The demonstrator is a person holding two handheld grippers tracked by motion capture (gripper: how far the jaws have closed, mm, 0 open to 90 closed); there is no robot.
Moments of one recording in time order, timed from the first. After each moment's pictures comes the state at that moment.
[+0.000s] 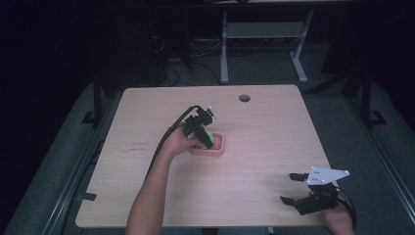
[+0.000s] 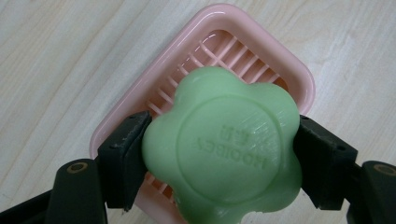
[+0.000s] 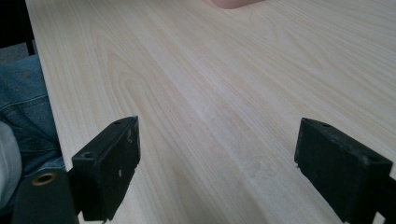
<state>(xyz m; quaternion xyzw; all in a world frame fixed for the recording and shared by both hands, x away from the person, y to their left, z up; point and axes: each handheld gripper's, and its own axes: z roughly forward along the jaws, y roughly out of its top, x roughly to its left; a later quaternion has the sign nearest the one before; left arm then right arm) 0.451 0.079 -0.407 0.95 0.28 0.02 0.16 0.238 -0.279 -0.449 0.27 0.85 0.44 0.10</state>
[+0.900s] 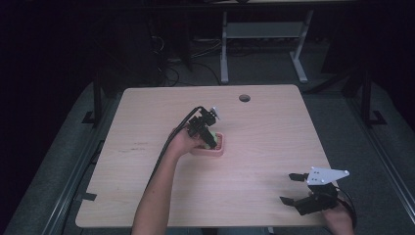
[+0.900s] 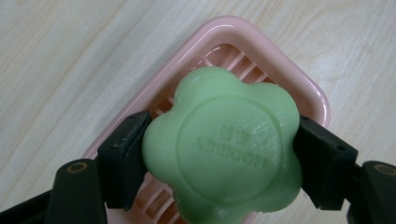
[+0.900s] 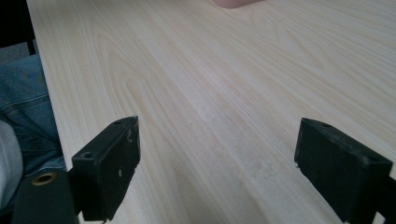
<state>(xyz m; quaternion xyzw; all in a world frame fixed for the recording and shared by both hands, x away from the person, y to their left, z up) 0.458 0.068 -0.419 0.94 0.29 0.02 0.16 0.238 -0.279 -0.449 0.27 0.85 0.44 0.10</state>
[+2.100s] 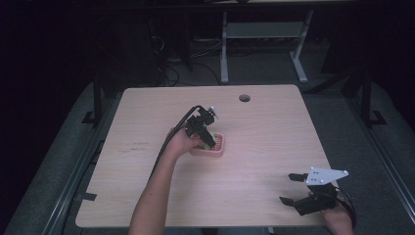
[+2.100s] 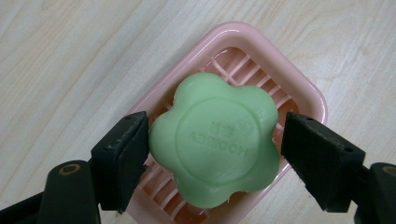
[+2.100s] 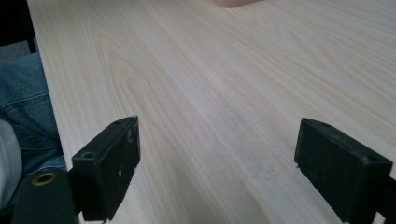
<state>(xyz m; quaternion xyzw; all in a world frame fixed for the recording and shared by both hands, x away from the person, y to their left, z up) 0.452 0.073 -0.410 0.94 0.29 0.04 0.16 0.238 -0.278 -0.449 0.27 0.85 0.43 0.10</state>
